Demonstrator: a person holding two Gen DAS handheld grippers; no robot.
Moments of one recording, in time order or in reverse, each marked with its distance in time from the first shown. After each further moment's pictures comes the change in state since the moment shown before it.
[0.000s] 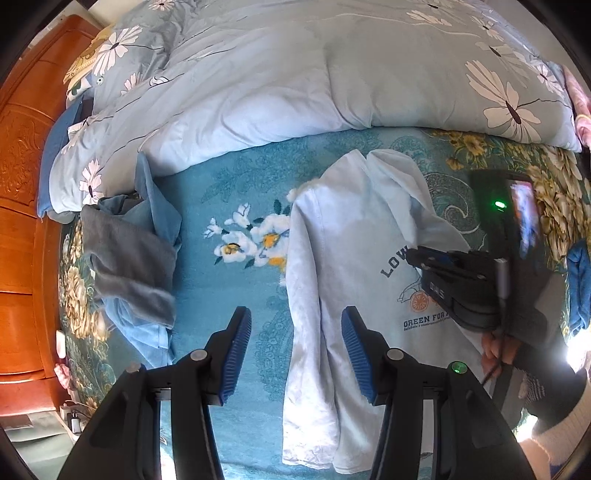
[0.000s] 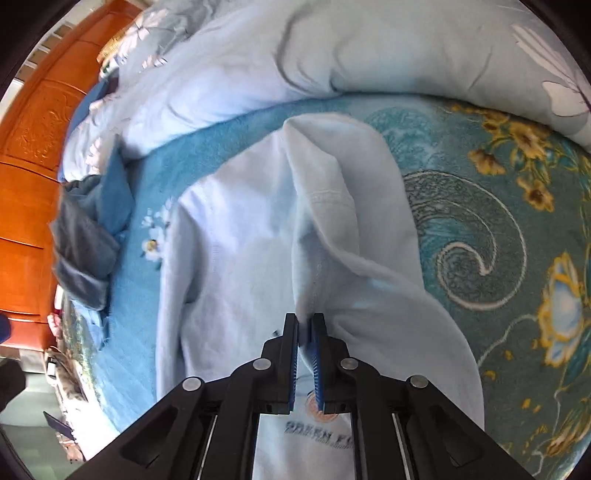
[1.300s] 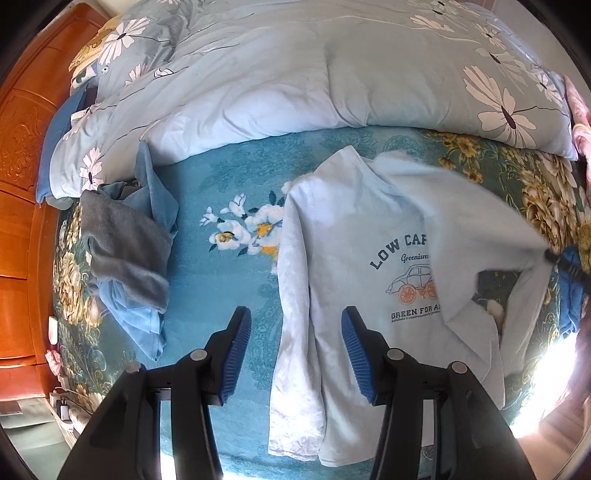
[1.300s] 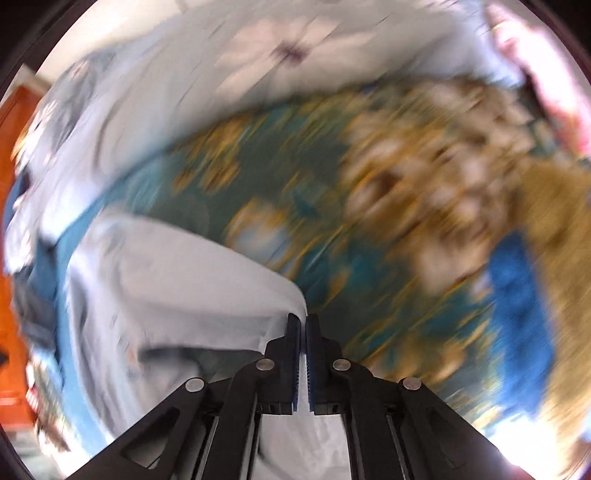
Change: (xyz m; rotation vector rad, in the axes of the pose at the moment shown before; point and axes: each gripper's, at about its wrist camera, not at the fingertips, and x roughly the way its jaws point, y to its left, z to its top) left arm -0.006 -0.008 -0.011 -0.001 0.006 -0.015; right arm -0.160 -0.208 -0.057 0.427 -0.169 -0.288
